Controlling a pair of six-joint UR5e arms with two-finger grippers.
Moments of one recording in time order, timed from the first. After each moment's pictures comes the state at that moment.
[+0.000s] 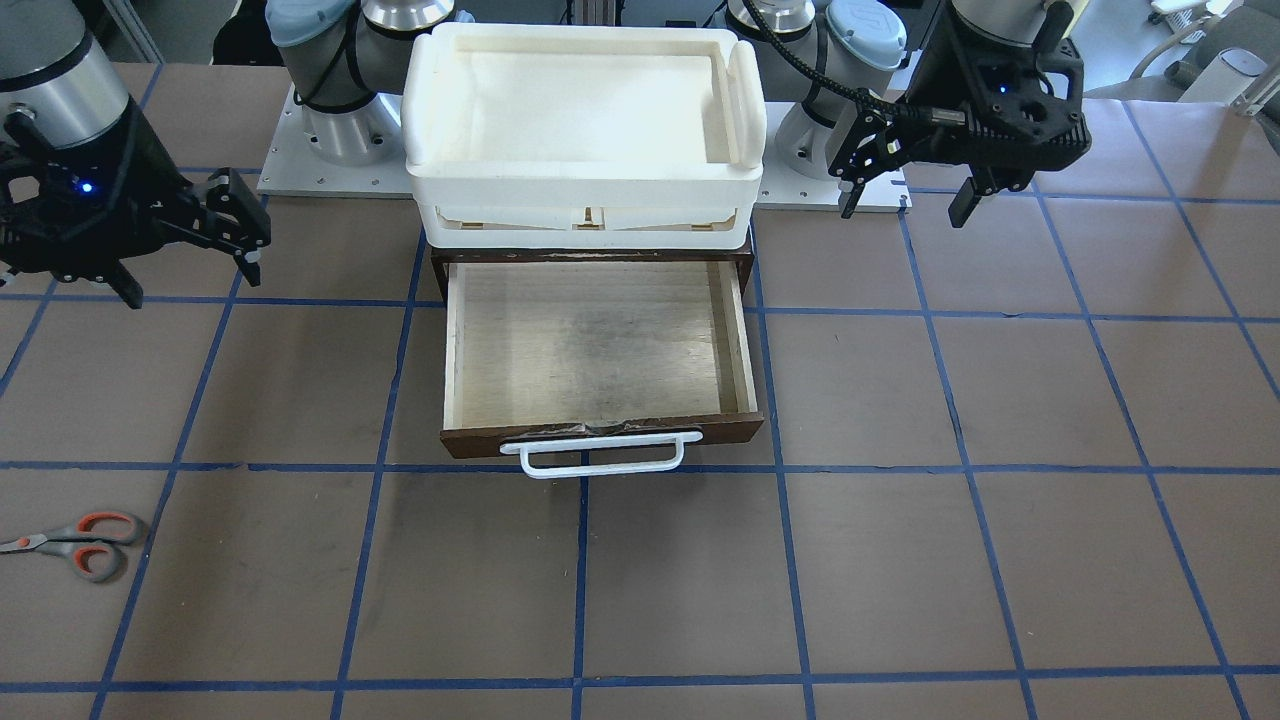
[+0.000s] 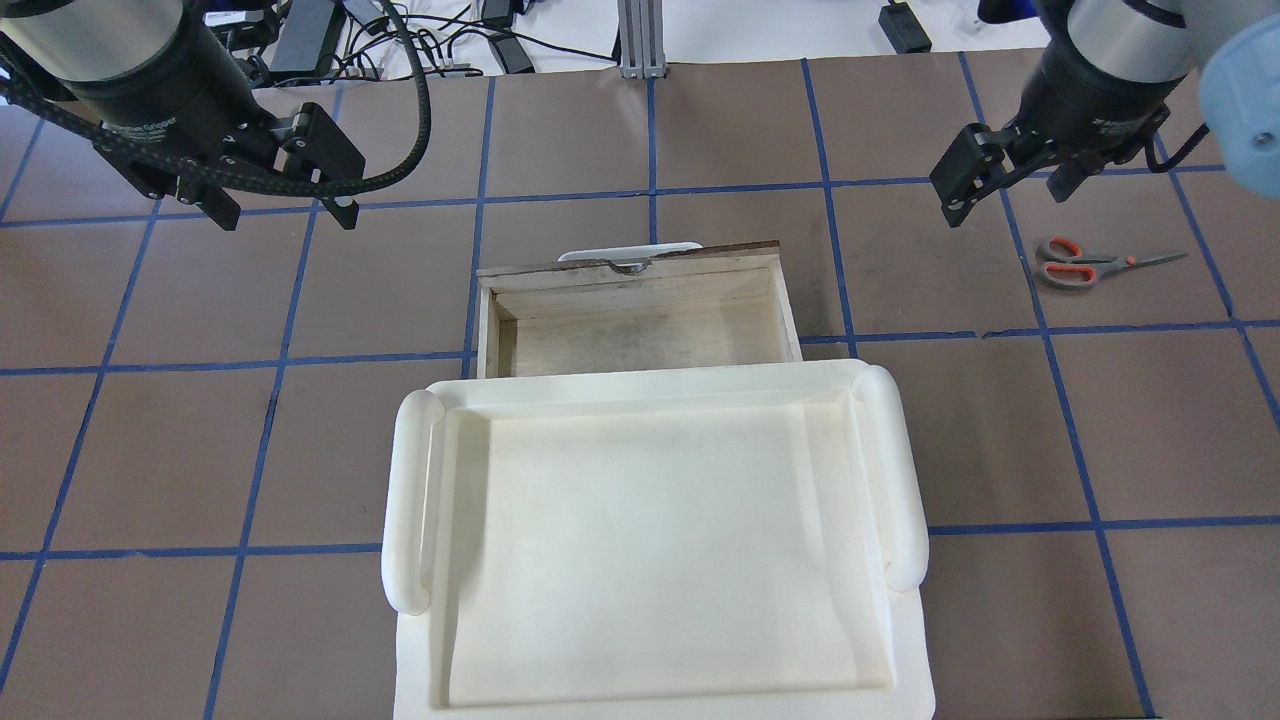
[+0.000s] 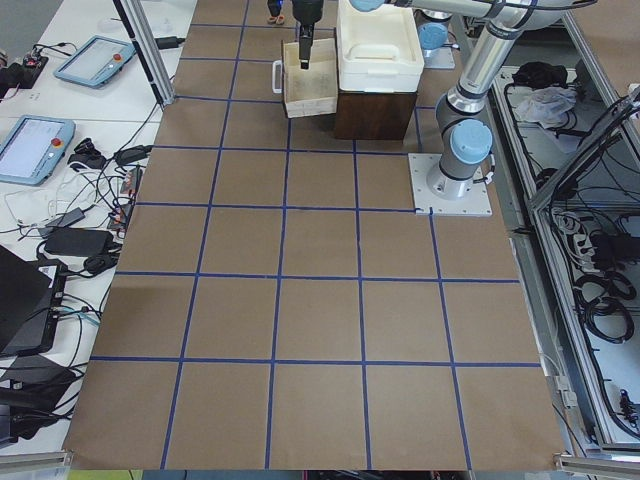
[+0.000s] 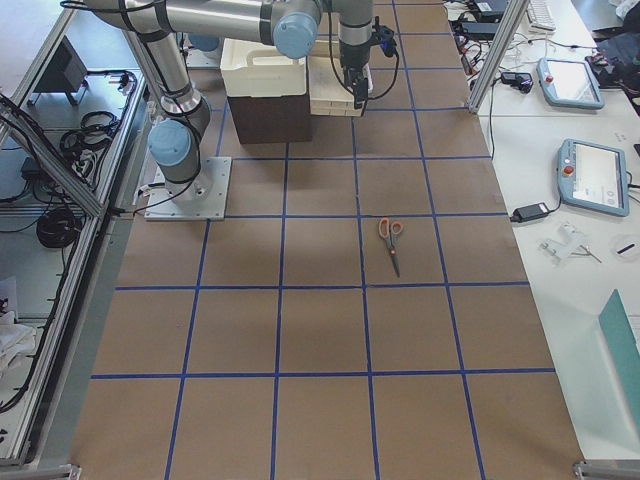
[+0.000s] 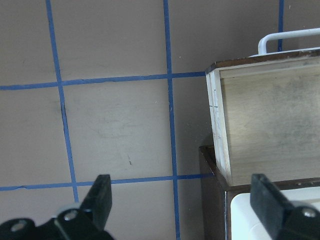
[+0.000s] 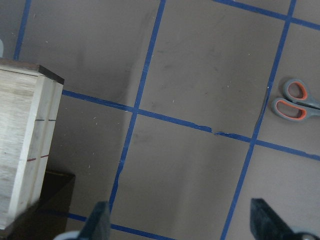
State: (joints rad) left arm -1.54 -1.52 -1.50 -1.65 1.55 0.09; right arm 1.38 -1.57 1.62 -1.68 -1.55 -0.50
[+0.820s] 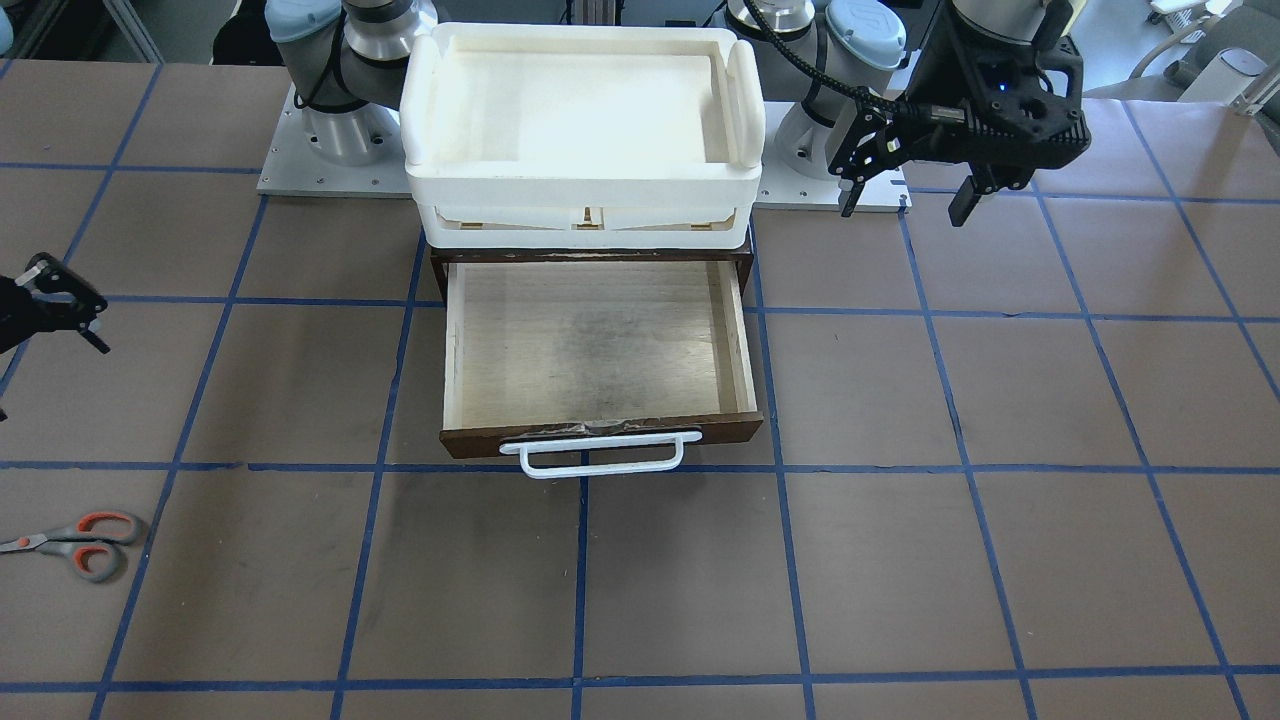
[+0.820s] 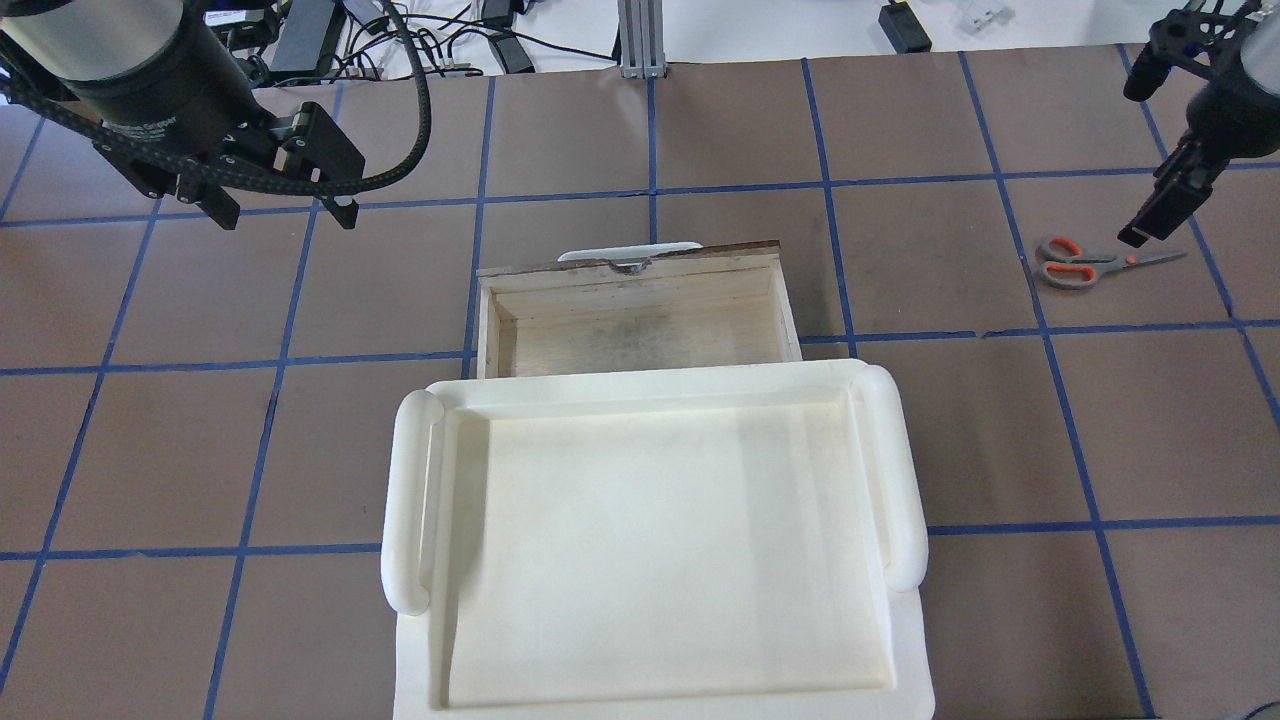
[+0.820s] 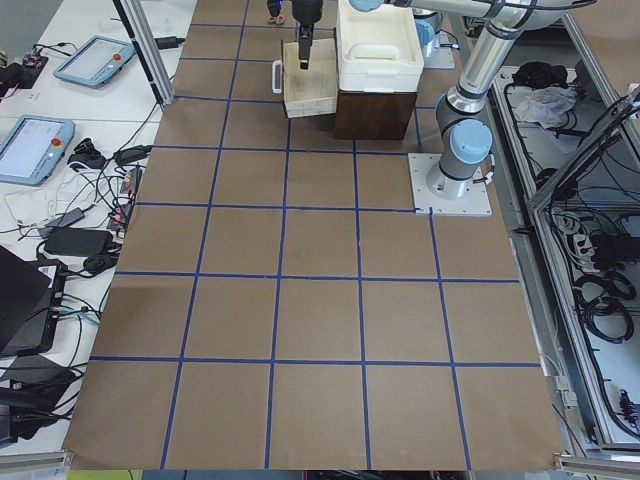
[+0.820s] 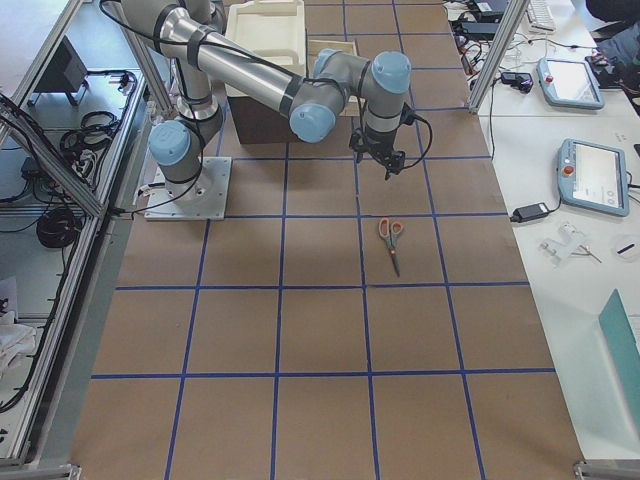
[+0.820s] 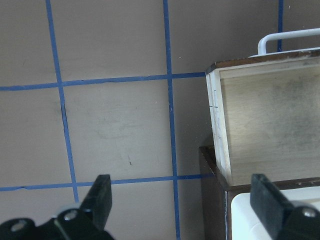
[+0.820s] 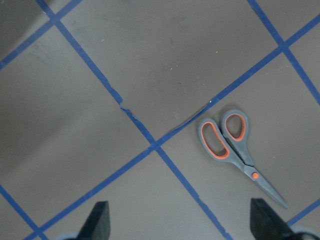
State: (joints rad) left arm -1.53 -1.52 -1.50 -1.65 1.56 0.09; right arm 1.12 -1.35 1.62 -1.86 -1.55 -1.42
